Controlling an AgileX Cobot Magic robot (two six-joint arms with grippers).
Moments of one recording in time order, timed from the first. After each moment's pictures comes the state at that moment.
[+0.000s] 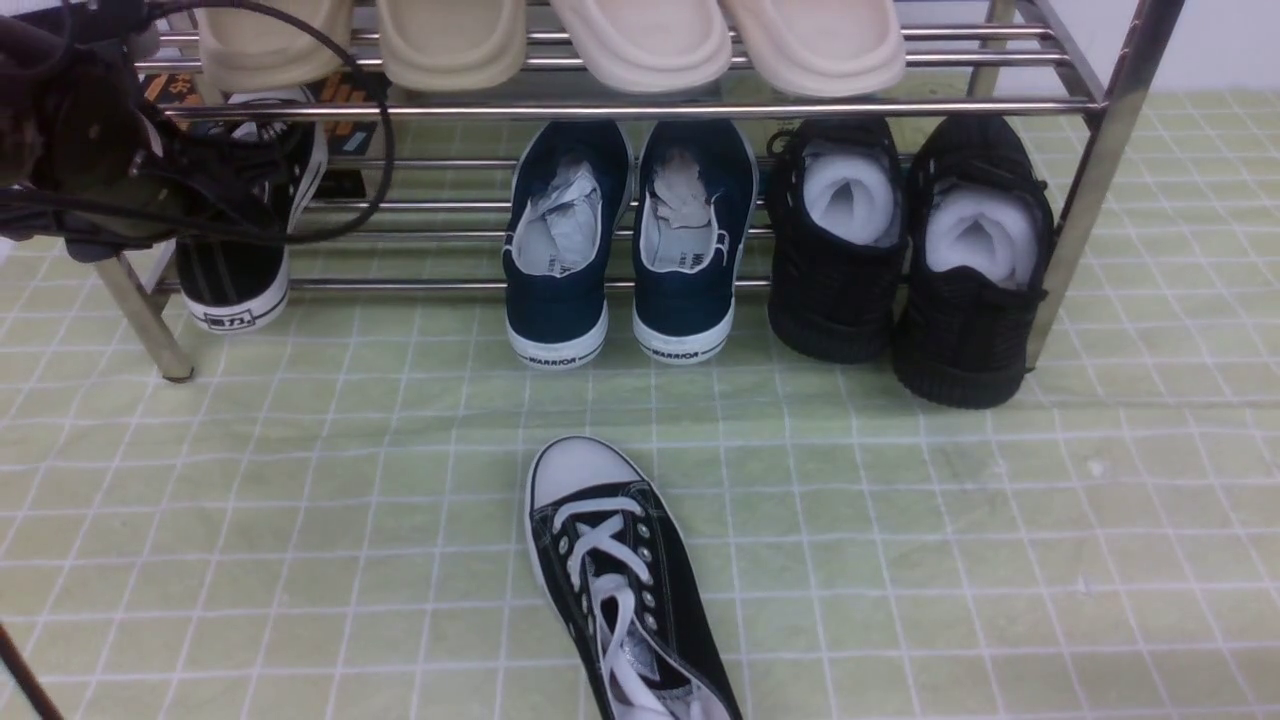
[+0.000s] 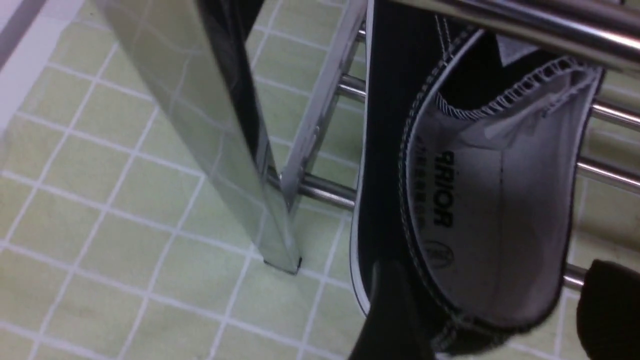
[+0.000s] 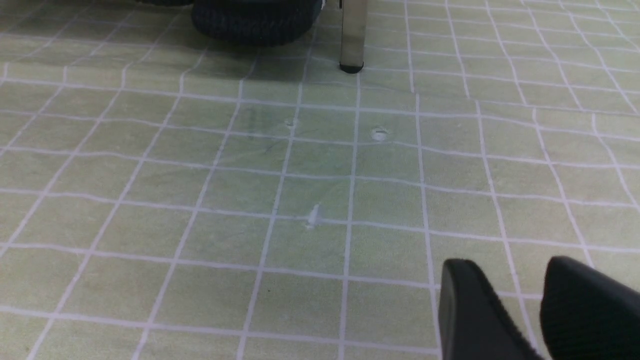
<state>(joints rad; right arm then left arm) 0.04 -0.01 0.01 0.09 0.39 -0.09 -0.08 1.71 -1.32 0.46 0.47 -0.66</state>
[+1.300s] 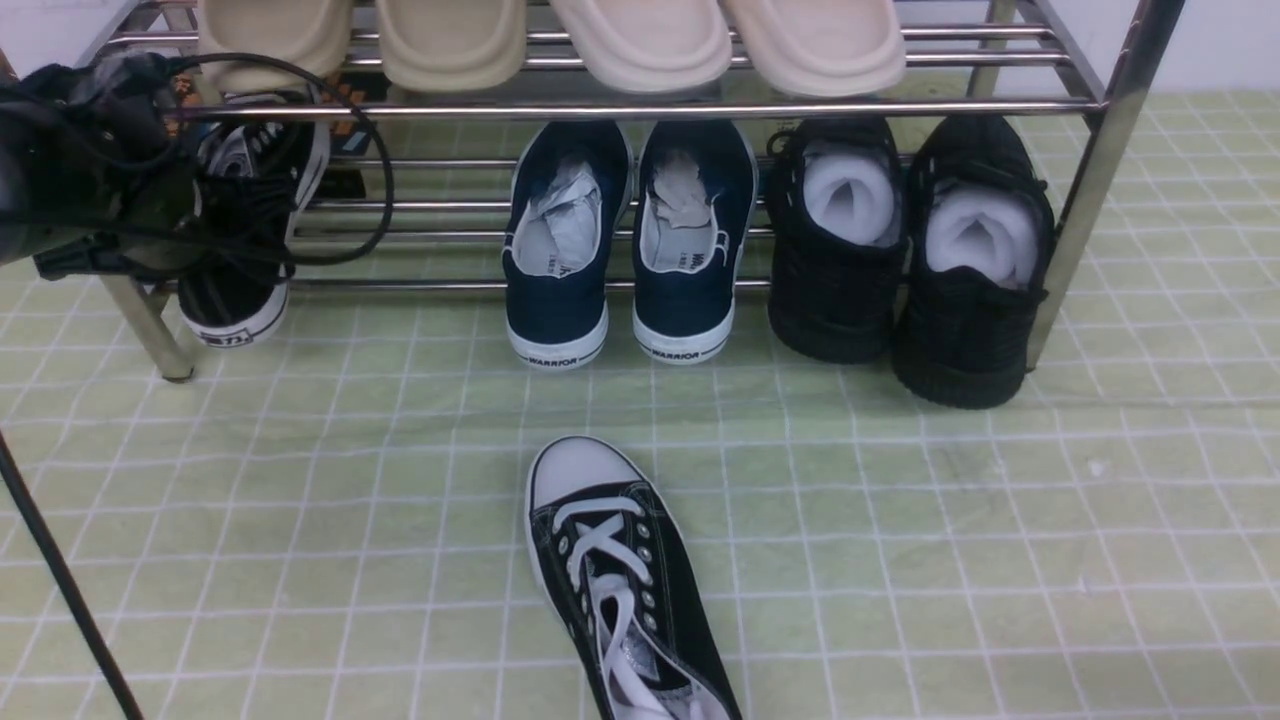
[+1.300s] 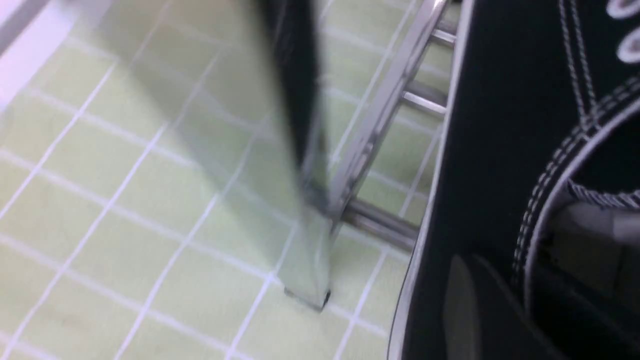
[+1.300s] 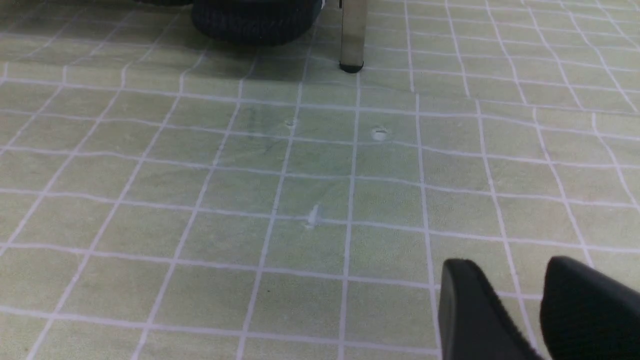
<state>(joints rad) 0.04 -0.01 0.01 0.09 0.39 -0.09 -0.07 1.82 -1.32 0.65 0.45 -0.97</state>
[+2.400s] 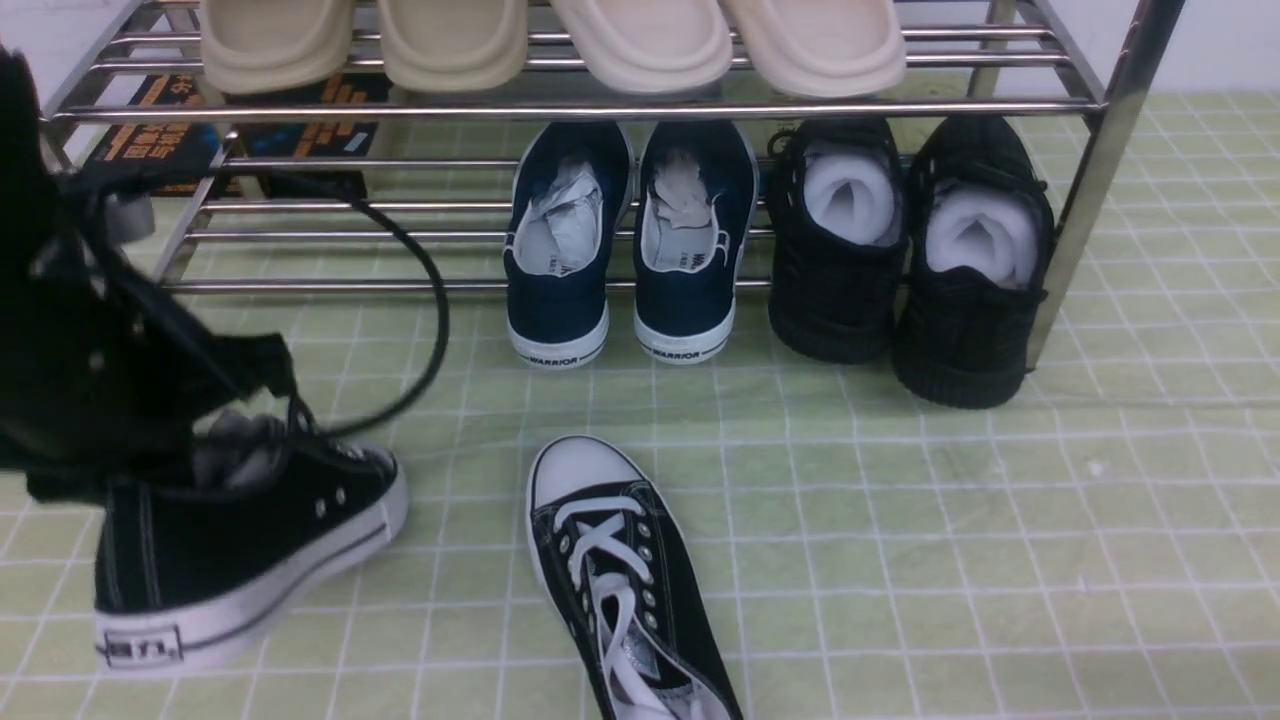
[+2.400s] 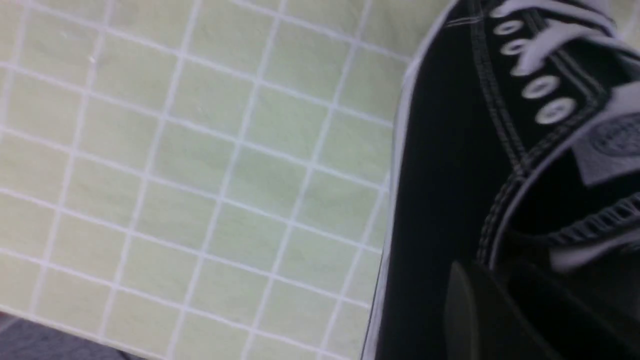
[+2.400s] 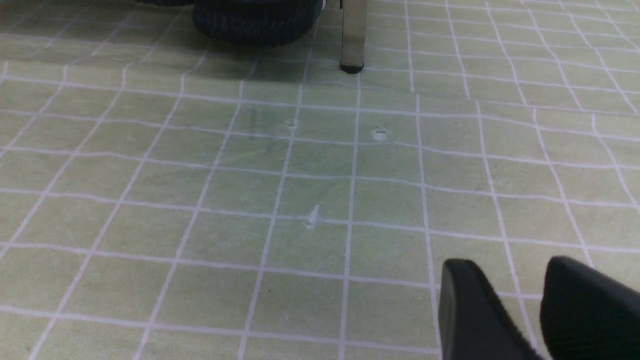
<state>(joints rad) 0.04 -0.01 0.01 0.09 0.39 -0.09 -0.31 1.28 -1.11 0.18 1.19 -0.65</state>
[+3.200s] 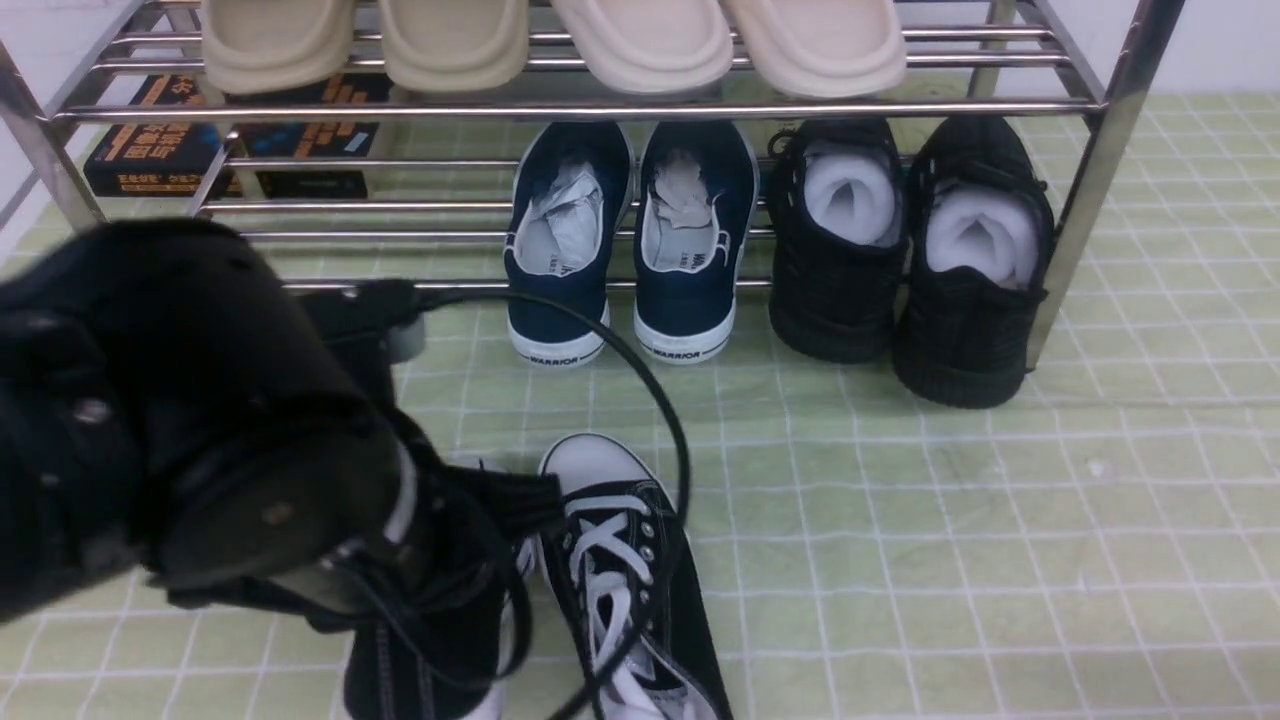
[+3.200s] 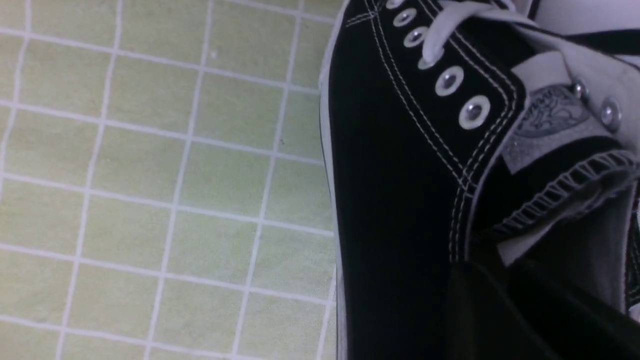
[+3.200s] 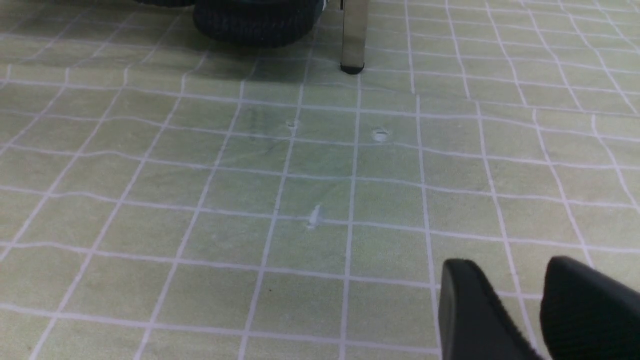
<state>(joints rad) 0.04 -0.01 0.01 0.09 0.39 -0.09 -0.87 1.31 -0.98 0.37 1.02 -1.17</state>
